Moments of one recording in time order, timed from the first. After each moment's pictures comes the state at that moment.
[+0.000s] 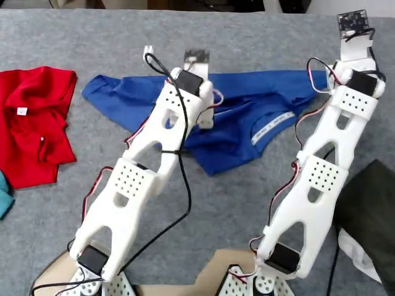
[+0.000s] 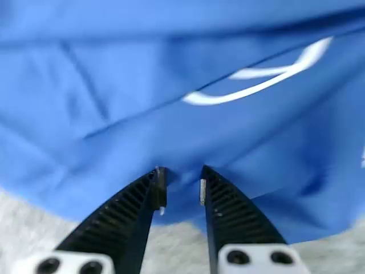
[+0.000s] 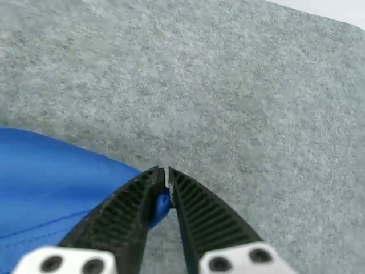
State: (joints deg) left arm 24.5 59.3 -68.7 100.2 14.8; right arm 24.4 71.1 -88.5 67.7 21.4
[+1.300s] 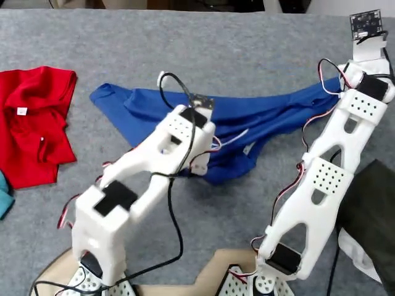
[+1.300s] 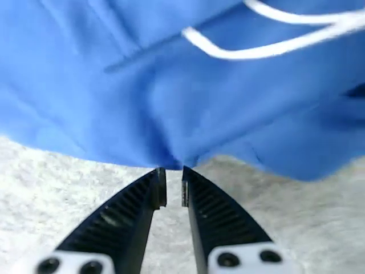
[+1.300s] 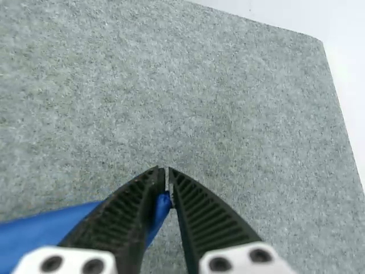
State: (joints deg) left arm 31.3 17.6 1.2 75.7 13.0; right arm 26.6 71.4 -89.7 64.6 23.4
